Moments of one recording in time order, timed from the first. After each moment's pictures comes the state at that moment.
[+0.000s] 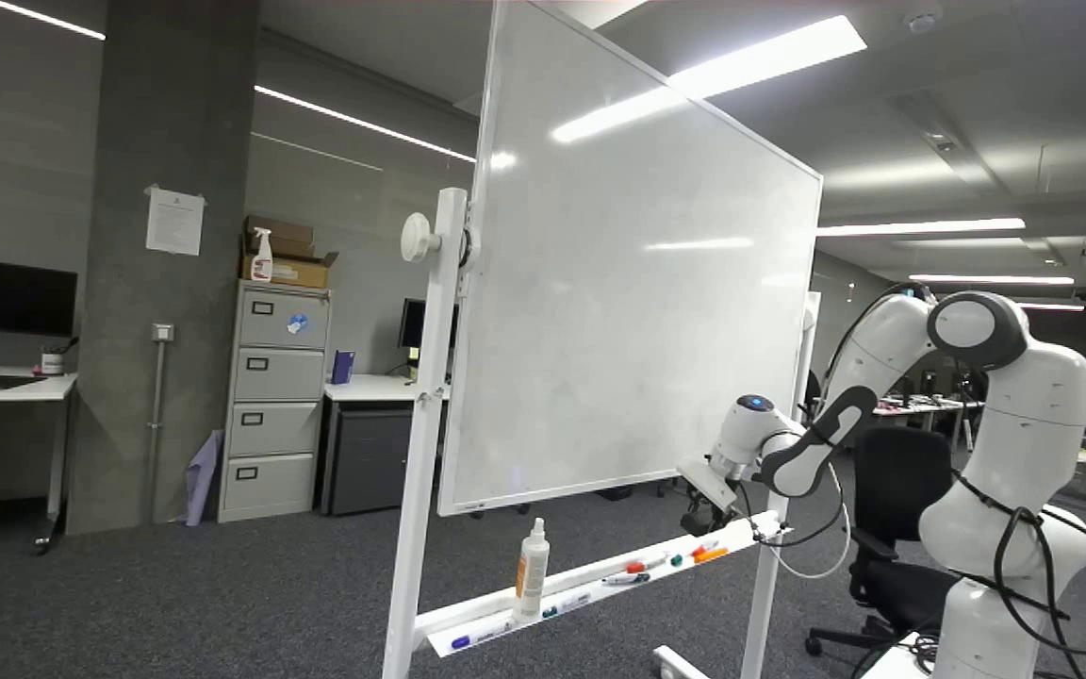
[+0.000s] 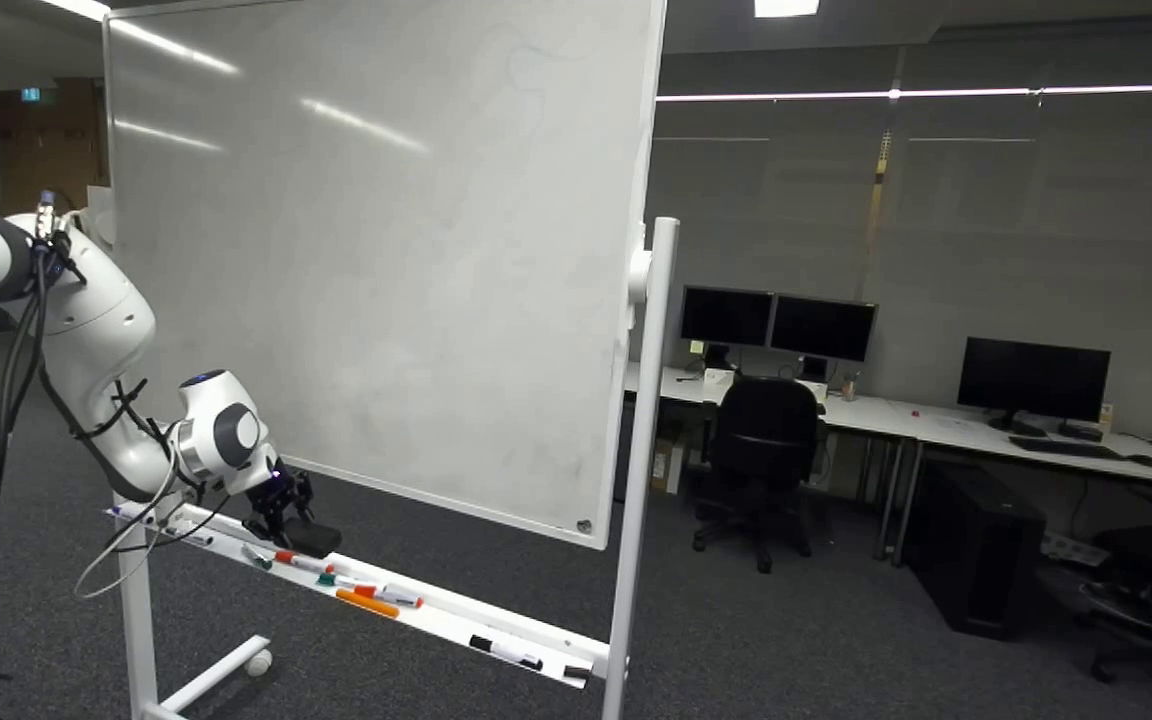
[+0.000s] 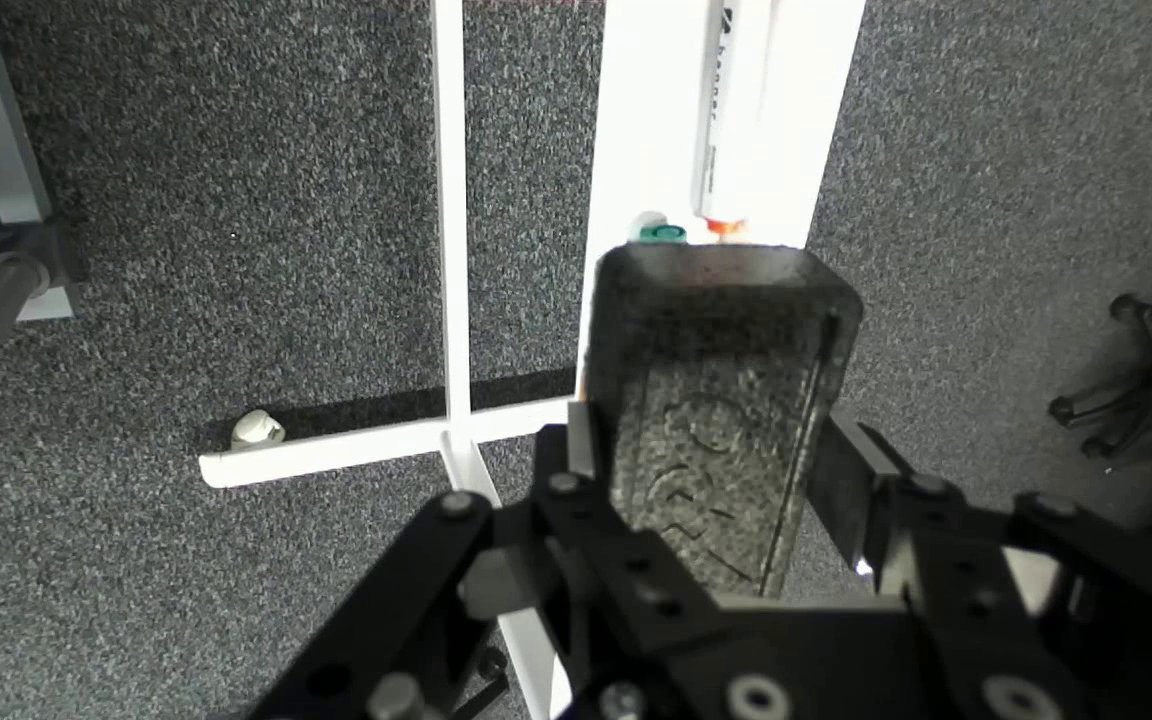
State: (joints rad) arm -0.47 -0.05 0.48 -2.60 -0.68 2.90 2.19
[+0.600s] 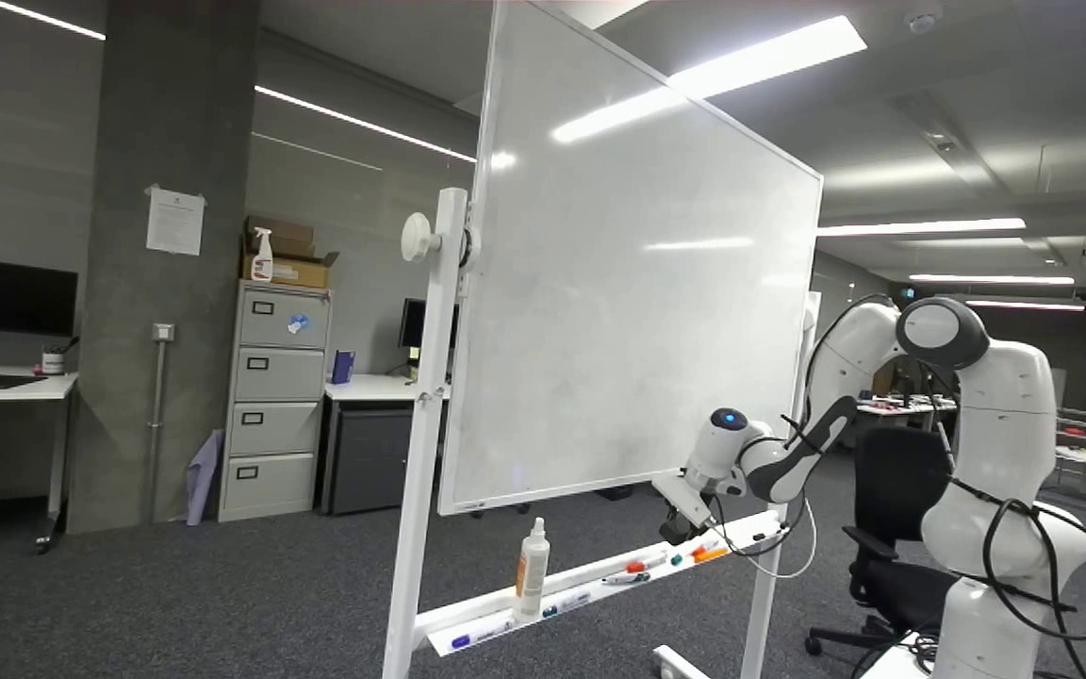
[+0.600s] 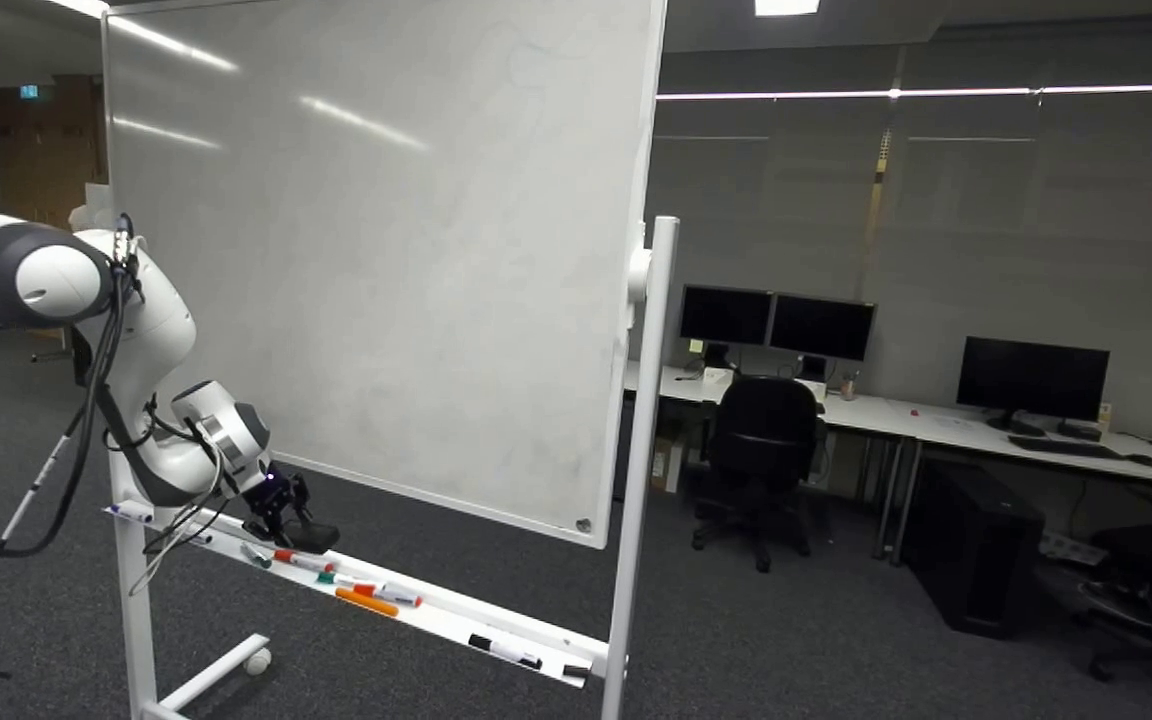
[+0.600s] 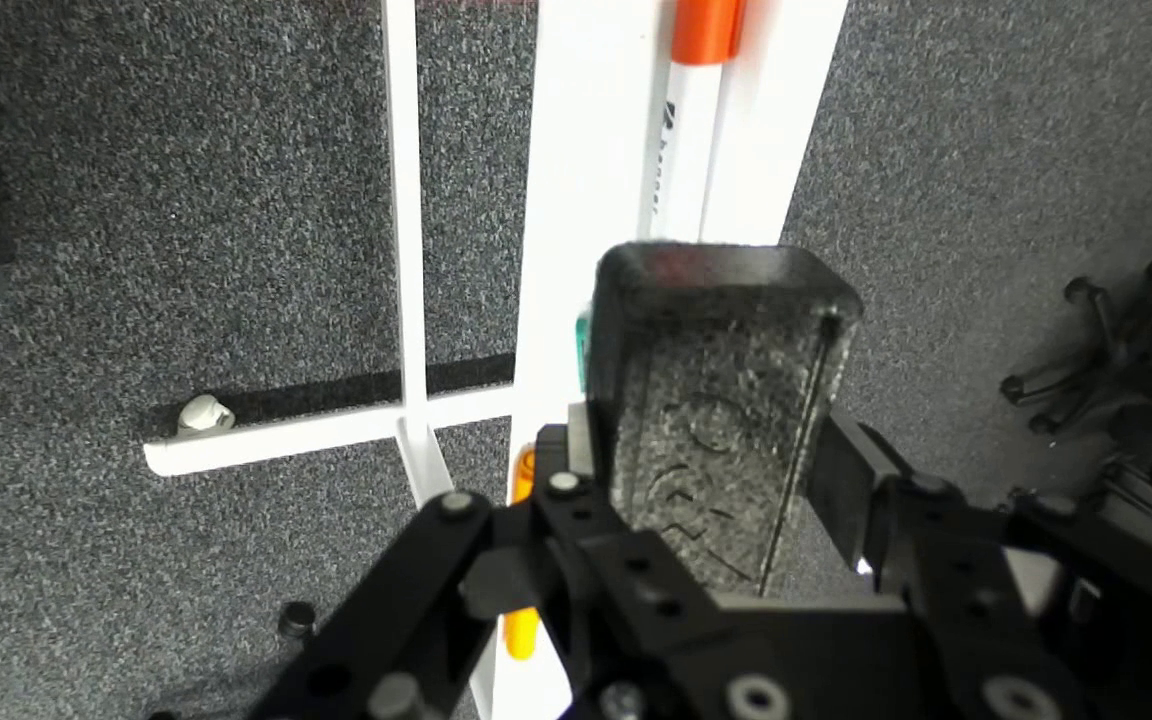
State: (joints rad) arm -0.41 0.14 0.50 -2.44 -1.13 2.78 2.62
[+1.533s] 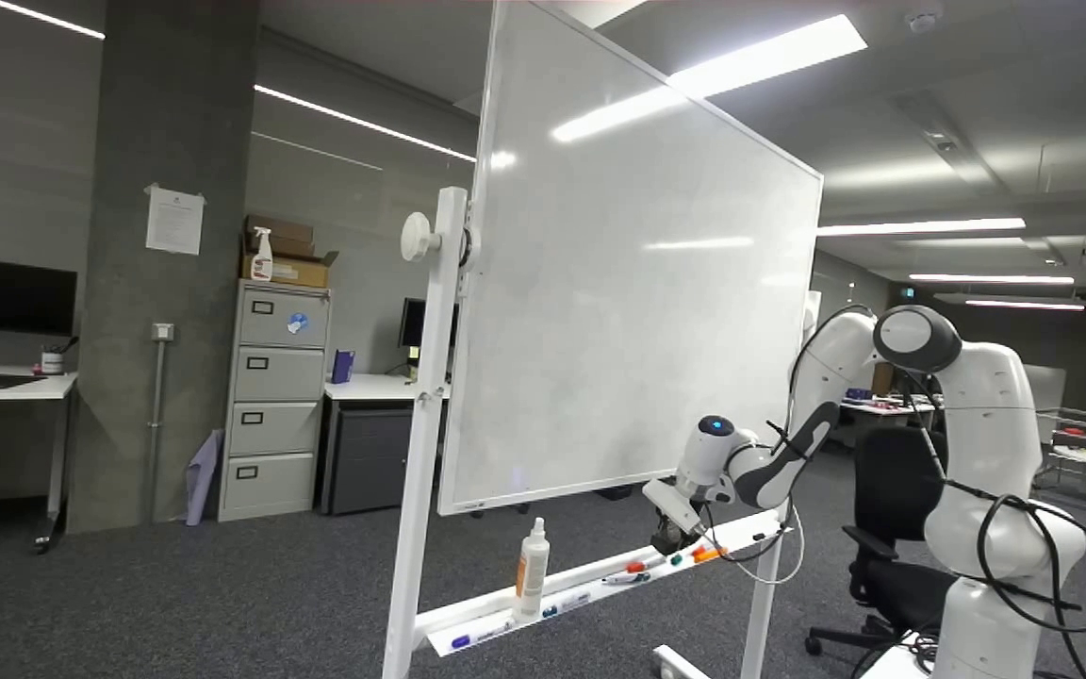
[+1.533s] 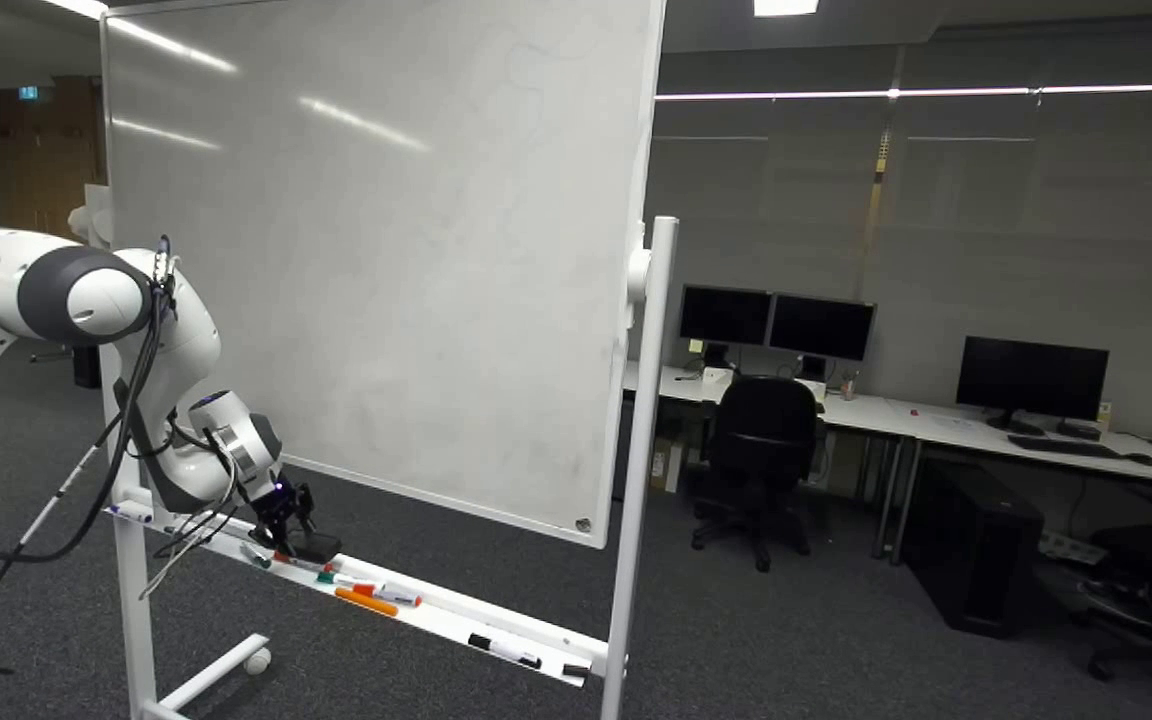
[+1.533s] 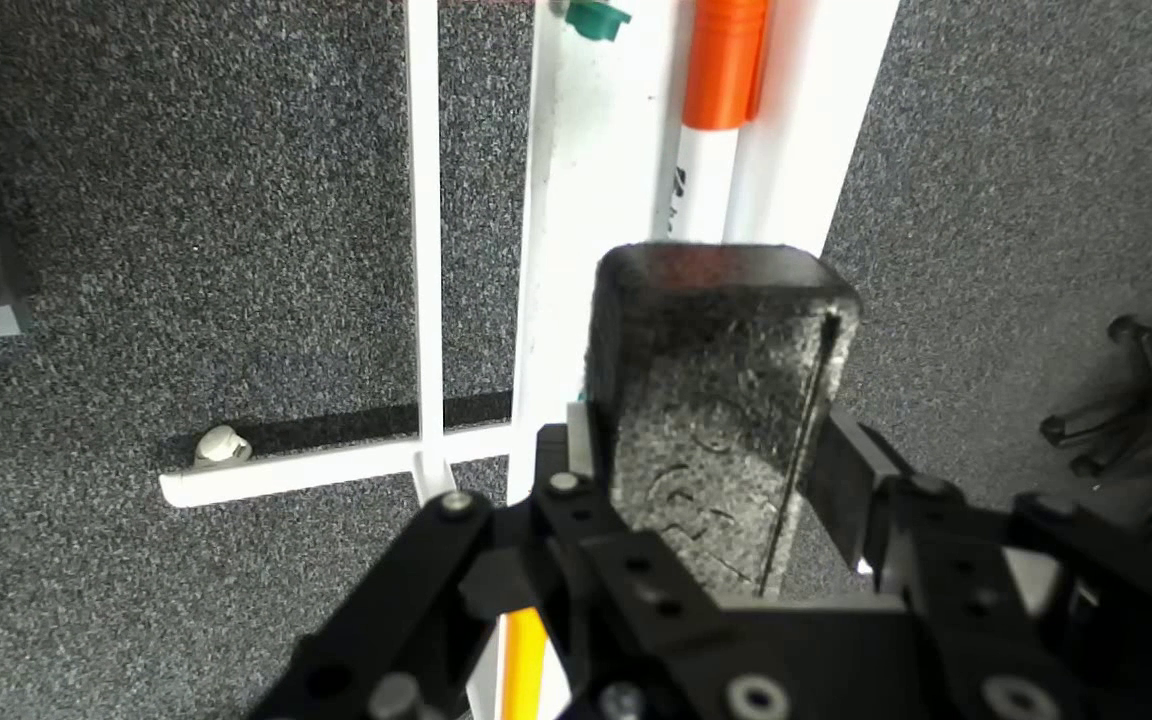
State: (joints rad) arm -0.35 0.25 0.44 -2.36 -1.13 2.78 2.61
